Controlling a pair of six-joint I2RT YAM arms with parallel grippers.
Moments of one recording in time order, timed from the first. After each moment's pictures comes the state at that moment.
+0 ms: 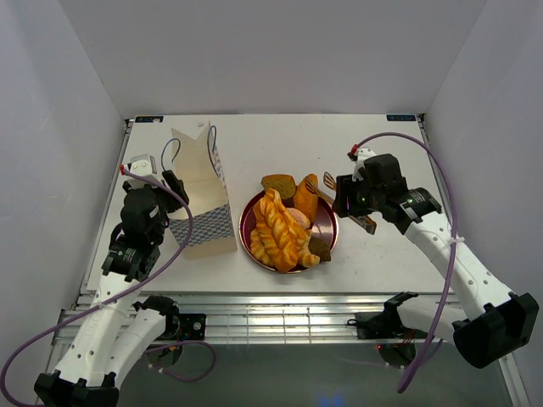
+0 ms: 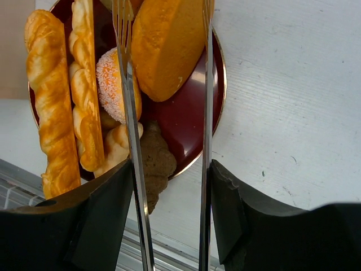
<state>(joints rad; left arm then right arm) -0.28 0.70 0.77 -0.27 -0.37 -0.24 0.44 1.11 1.06 -0.72 -0.09 0.19</state>
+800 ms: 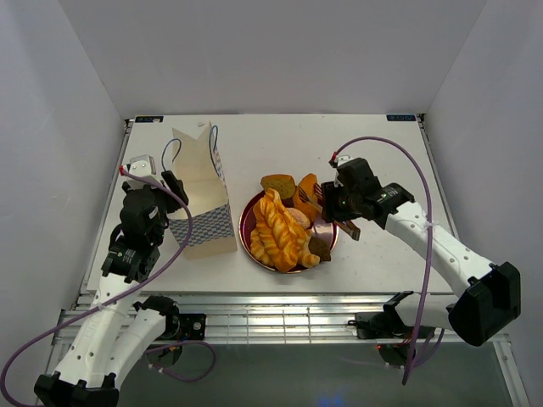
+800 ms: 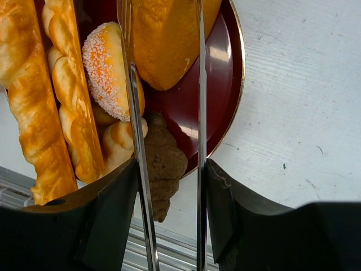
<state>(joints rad) -0.28 0.69 0.77 -0.27 -0.37 -0.24 0.58 1.24 1.06 -0.72 0.02 0.29</state>
